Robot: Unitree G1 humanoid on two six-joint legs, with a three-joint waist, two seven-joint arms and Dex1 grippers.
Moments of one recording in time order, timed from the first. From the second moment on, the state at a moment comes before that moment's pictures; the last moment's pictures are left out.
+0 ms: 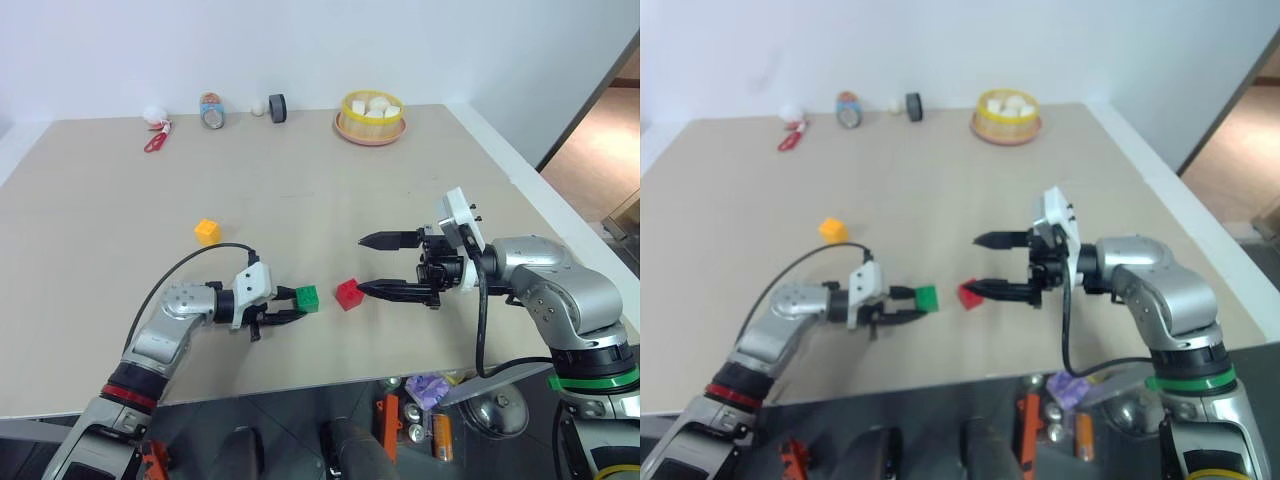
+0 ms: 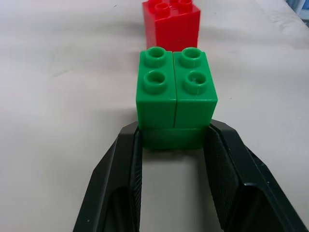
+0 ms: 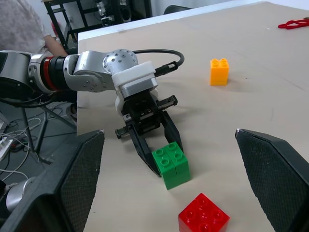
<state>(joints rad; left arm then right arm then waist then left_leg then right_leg) -0.41 0.49 -0.22 0.17 -0.22 0.07 -1.12 -0.55 -0.72 0.02 -0.19 0.64 0.64 1.18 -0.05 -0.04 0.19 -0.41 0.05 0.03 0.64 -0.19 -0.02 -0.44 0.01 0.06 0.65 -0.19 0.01</state>
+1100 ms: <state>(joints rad) -0.48 0.46 -0.22 0.30 -0.18 -0.01 -1.18 -0.57 -0.70 0.02 -0.17 0.63 0.63 1.17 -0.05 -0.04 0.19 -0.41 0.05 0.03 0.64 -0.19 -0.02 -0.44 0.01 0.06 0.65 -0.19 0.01</state>
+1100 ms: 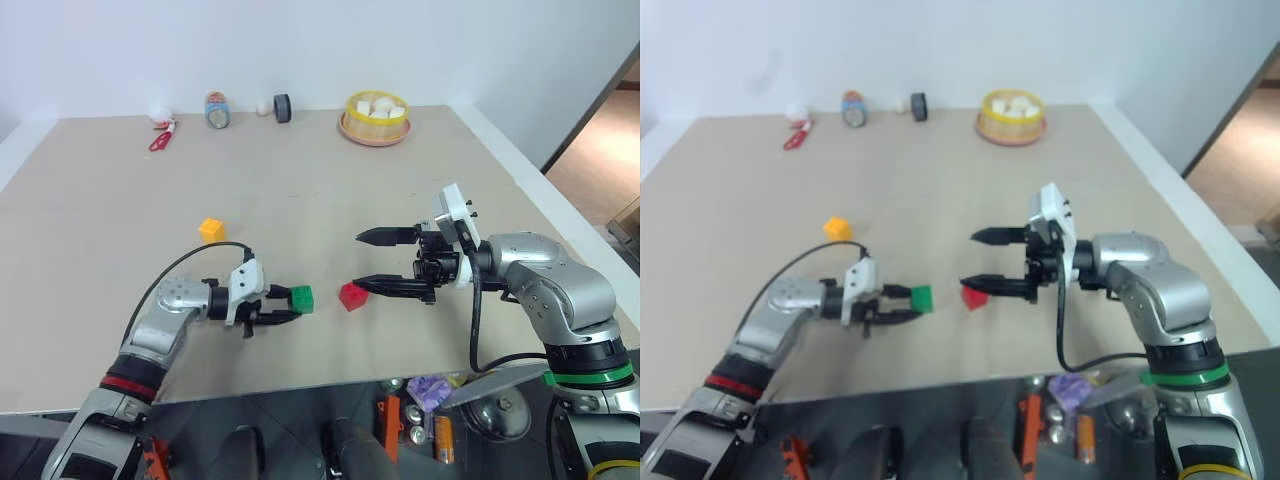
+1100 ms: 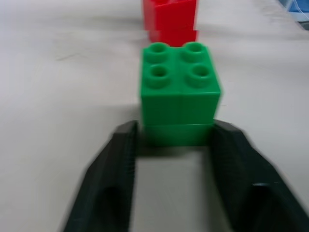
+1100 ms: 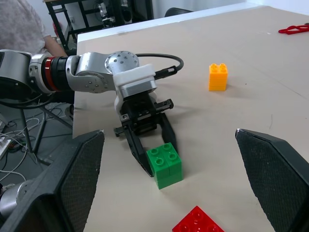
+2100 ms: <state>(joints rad) -0.15 0.69 0.17 -0.07 -0.39 0.22 -1.02 -0.63 -0.63 0.04 -0.07 0.54 0.55 1.13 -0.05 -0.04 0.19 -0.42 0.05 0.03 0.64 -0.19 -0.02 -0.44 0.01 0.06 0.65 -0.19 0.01</state>
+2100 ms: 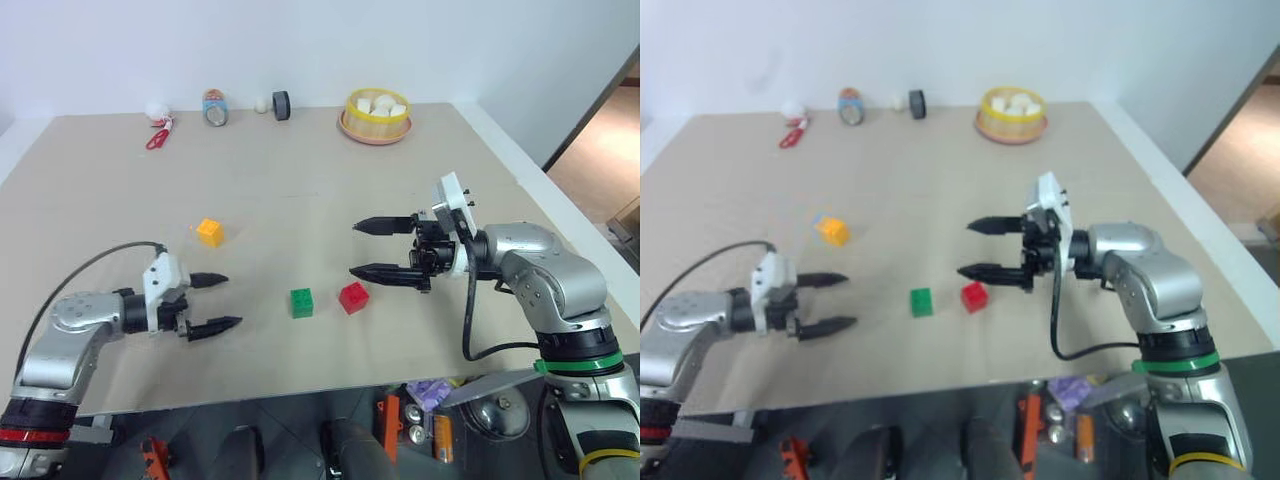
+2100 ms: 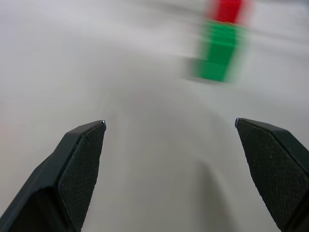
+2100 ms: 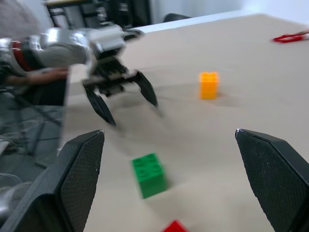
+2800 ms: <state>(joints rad) -0.26 0.52 0.15 -0.02 -0.22 0.47 -0.48 -0.70 -0.42 0.13 0.02 0.33 0.48 0.85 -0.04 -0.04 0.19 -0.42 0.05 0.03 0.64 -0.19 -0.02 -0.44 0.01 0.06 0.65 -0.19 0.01</state>
